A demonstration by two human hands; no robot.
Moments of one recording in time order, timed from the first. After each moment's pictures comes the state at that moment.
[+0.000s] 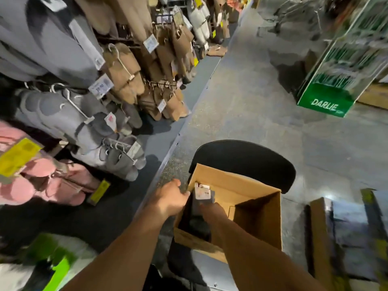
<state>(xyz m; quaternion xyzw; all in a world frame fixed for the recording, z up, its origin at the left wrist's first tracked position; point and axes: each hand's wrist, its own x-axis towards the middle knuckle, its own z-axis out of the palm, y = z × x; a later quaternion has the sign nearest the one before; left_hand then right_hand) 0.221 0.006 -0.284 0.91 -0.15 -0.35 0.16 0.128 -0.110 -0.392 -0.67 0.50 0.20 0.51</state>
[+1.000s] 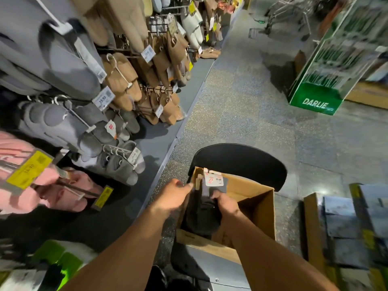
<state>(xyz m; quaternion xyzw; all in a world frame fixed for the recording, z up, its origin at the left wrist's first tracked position) 0.226 0.008 -0.276 0.85 -0.06 -0.39 0.35 0.116 -0.134 -0.349 -0.44 0.54 0.07 0.71</state>
